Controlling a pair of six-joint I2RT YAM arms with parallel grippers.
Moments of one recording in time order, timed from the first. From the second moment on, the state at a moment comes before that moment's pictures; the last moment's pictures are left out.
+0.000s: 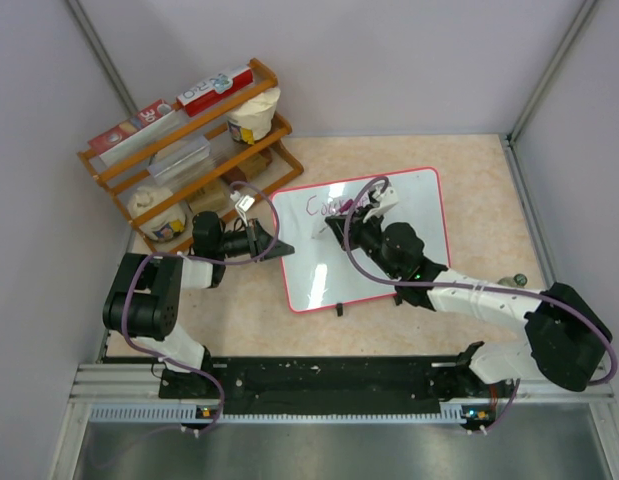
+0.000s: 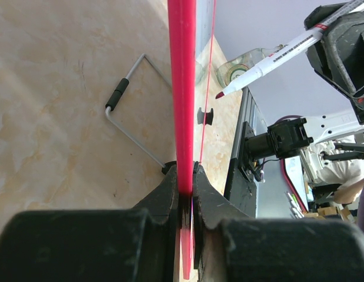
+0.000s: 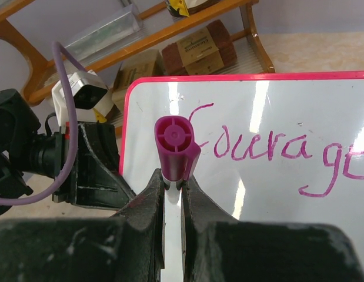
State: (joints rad) left arm -0.11 1.62 0.53 0.87 1.14 -0.73; right arm 0.84 1.30 0.67 0.62 0.19 0.40
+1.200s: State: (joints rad) left arm -0.11 1.63 0.53 0.89 1.14 -0.74; right arm 0.84 1.38 0.74 0.60 0.19 0.42
